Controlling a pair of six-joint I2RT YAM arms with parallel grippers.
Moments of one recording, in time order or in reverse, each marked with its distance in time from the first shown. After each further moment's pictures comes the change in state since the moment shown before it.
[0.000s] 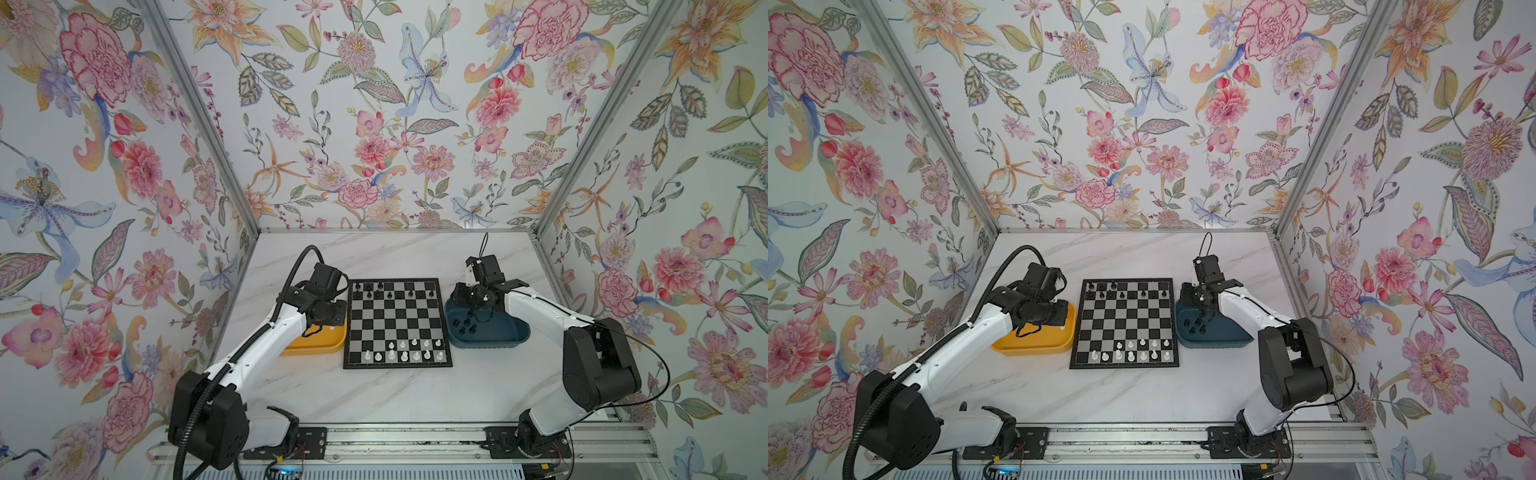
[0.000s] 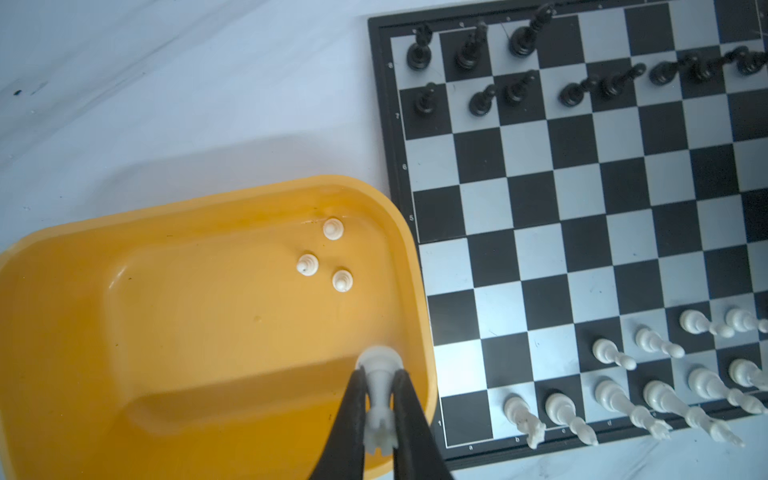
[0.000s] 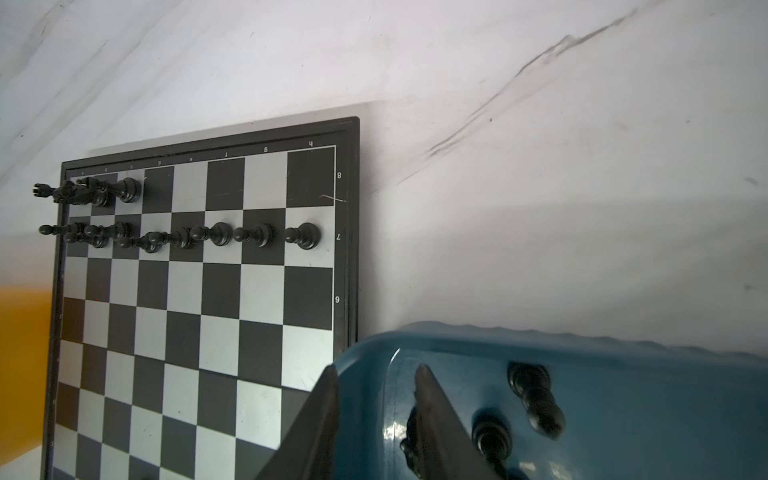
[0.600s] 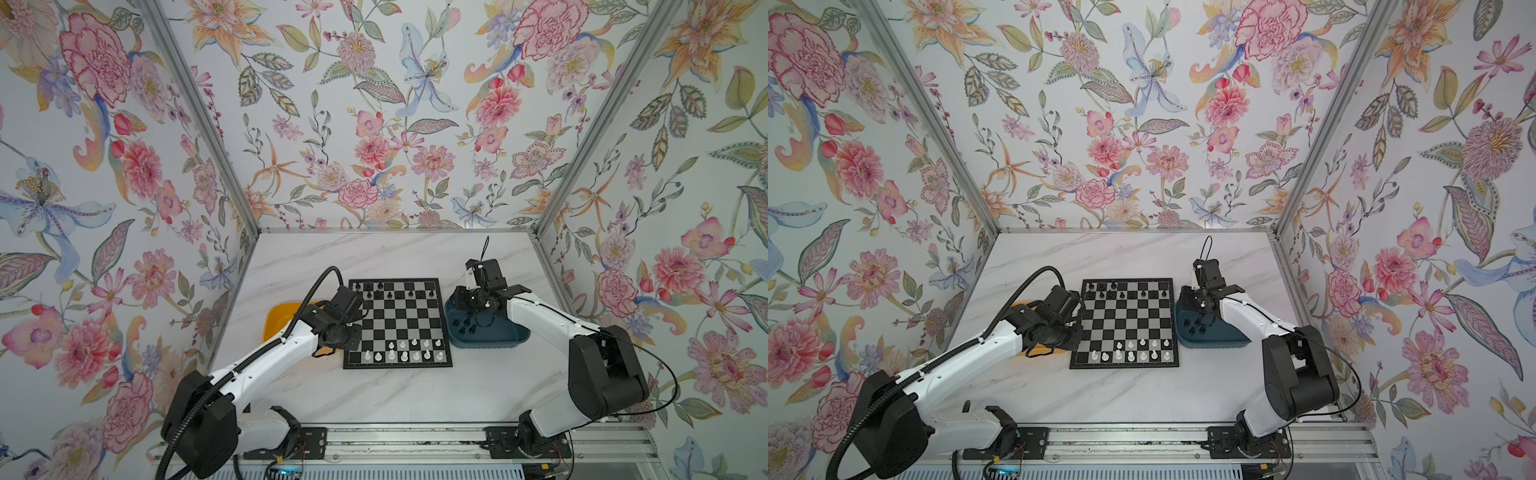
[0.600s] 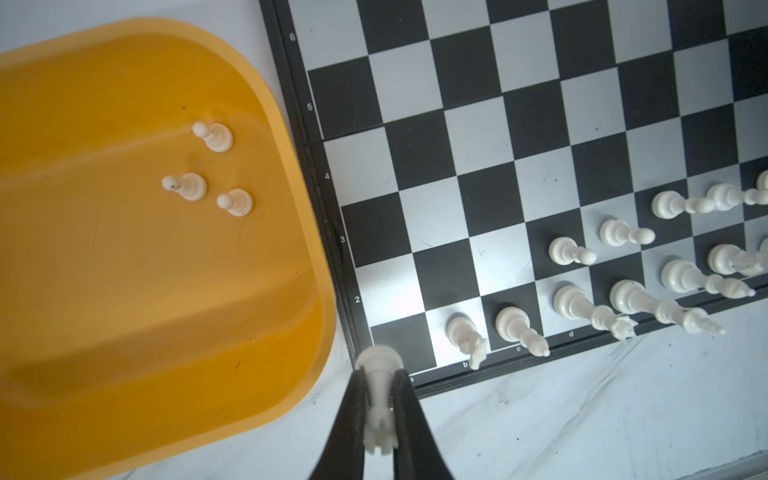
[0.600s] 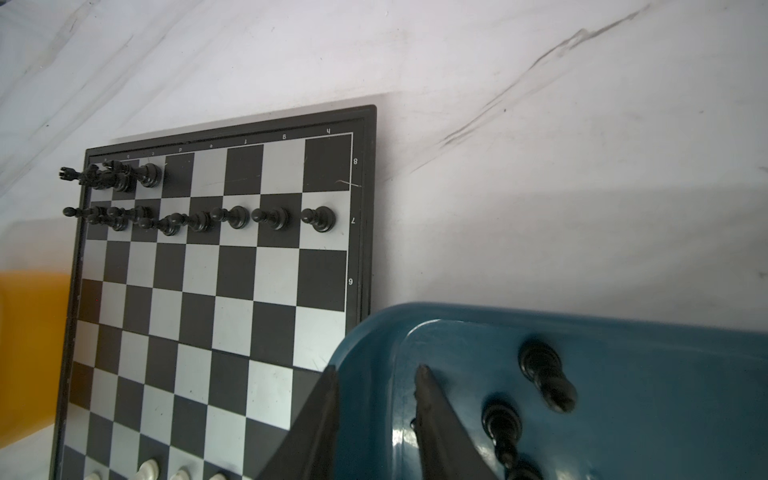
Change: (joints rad) left arm -0.202 -0.029 -0.125 0.009 0.011 -0.121; right arm 0.015 -0.056 -0.056 0.034 -0.005 0.000
